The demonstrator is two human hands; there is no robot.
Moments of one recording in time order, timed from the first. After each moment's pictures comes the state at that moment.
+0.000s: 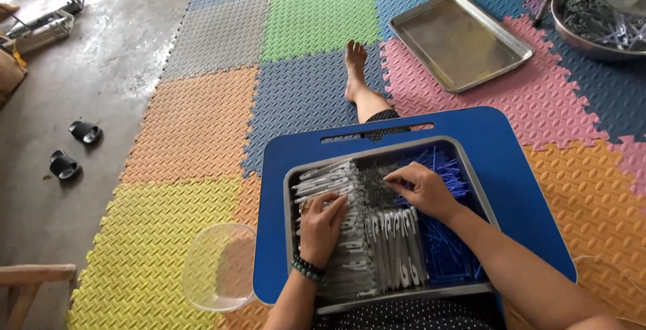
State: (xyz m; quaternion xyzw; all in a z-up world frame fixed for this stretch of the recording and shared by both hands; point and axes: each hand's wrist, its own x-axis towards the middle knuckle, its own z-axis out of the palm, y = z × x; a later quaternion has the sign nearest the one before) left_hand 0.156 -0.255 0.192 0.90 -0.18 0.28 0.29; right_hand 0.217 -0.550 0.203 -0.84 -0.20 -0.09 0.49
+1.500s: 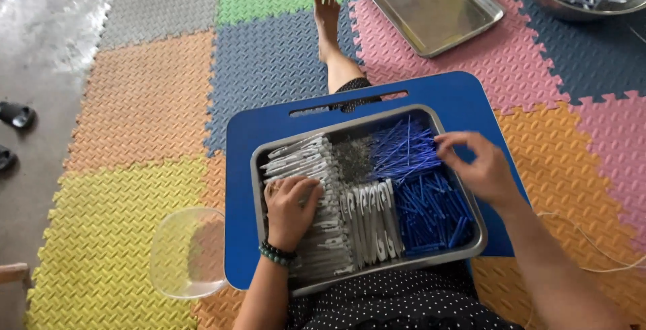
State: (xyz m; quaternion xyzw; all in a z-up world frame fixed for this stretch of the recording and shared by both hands) left_hand 0.151 -0.251 0.194 0.90 -0.18 0.26 0.31; right_hand 0.161 -0.658 0.241 -0.86 -0.09 -0.19 0.46
